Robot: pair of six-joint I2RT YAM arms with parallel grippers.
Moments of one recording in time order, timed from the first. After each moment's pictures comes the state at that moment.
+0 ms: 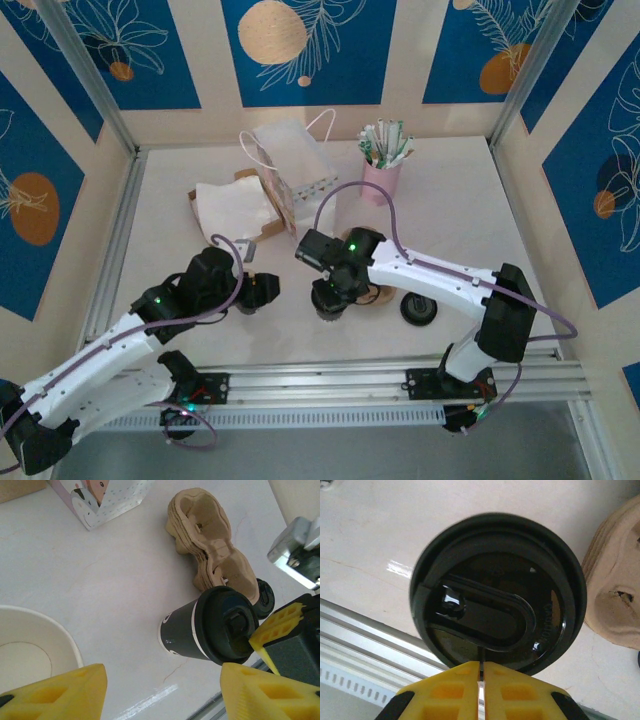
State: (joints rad) left arm -0.77 0.78 0.70 -0.59 0.08 -0.66; right arm 1.04 1.57 1.33 -1.20 0.00 0.62
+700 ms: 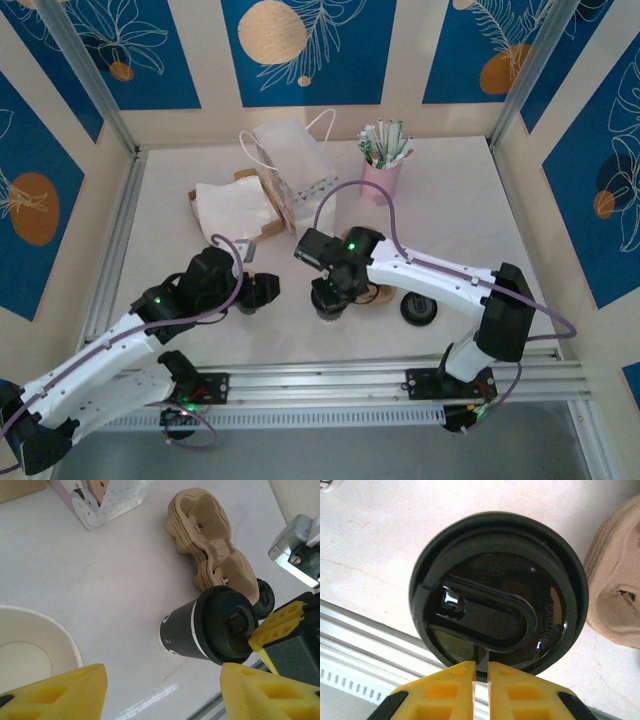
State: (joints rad) left arm -0.77 0.78 0.70 -0.59 0.08 -0.66; right arm 1.04 1.57 1.36 -1.20 -0.01 0.63
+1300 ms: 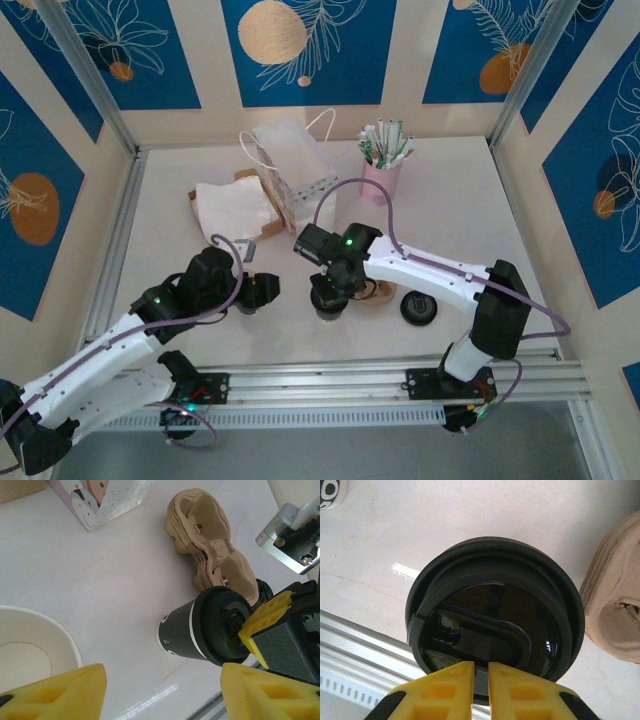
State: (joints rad) left arm -0.77 0.78 0.70 -0.59 0.08 -0.66; right arm 1.01 1.60 1.36 -1.17 -0.02 0.62
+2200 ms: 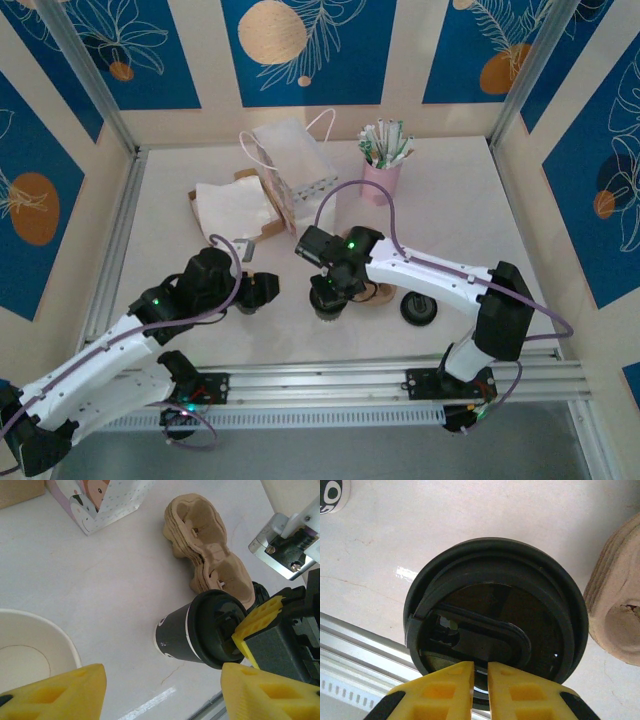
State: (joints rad) left arm -0.77 0.77 0.70 -0.58 0.08 -0.66; right arm 1.02 1.59 1.32 -1.14 -0.02 0.64
